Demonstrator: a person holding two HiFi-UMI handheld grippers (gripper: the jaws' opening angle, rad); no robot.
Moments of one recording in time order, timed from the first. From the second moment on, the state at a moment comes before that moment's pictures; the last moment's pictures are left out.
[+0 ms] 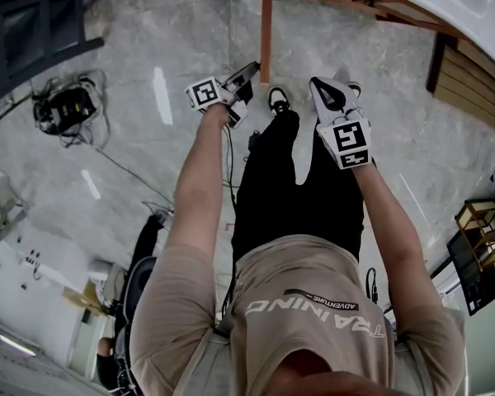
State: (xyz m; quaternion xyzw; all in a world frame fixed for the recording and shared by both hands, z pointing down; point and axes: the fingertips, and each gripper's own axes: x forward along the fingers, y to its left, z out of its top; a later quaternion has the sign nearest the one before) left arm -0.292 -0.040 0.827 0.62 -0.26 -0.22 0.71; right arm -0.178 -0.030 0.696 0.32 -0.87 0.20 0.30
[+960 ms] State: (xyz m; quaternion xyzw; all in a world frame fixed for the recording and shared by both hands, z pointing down) left arm -0.224 0.022 0.697 0.75 -0.35 -0.06 0.56; right arm -0.095 -0.002 0.578 0.37 -0.86 0.17 0.30
